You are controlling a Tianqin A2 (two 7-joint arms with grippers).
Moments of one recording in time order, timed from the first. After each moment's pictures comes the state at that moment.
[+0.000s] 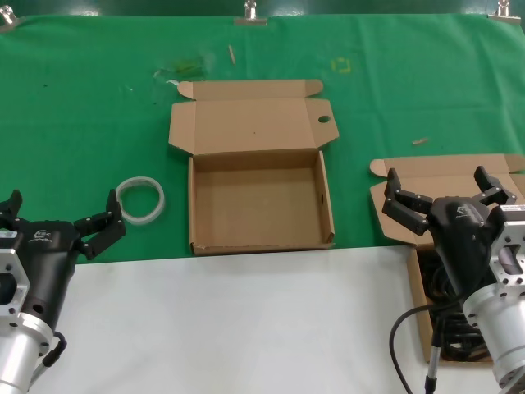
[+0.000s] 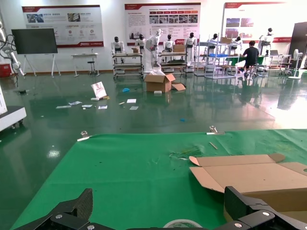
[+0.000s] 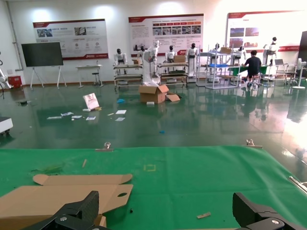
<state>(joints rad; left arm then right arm) 0.00 -0.30 1.60 -1.60 -1.80 0.00 0.00 0.02 0.19 -1.63 1.59 1.83 0.02 -0.03</state>
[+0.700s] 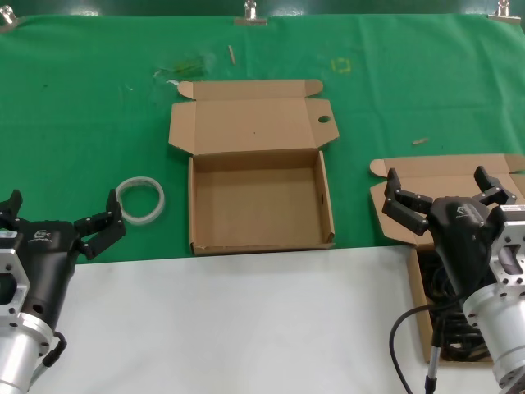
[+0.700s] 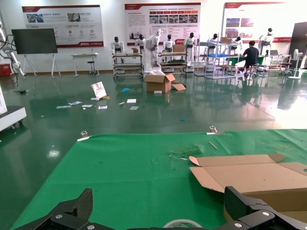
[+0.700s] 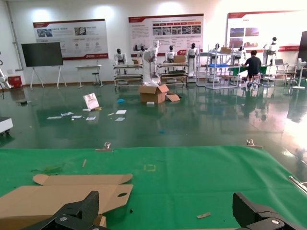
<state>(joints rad) 0.00 -0.30 1.60 -1.60 -1.80 0.00 0.00 0.02 0.19 -1.63 1.59 1.83 0.02 -0.03</state>
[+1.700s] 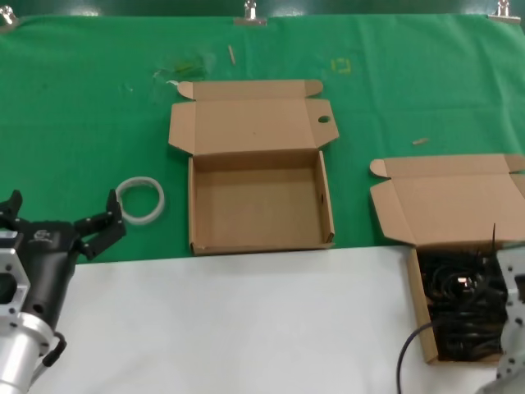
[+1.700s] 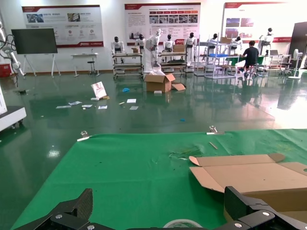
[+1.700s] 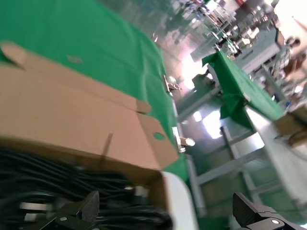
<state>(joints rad) 0.00 -0.30 1.60 -1.60 -1.80 0.00 0.00 0.02 0.18 -1.77 1.71 2.32 0.92 -1.06</state>
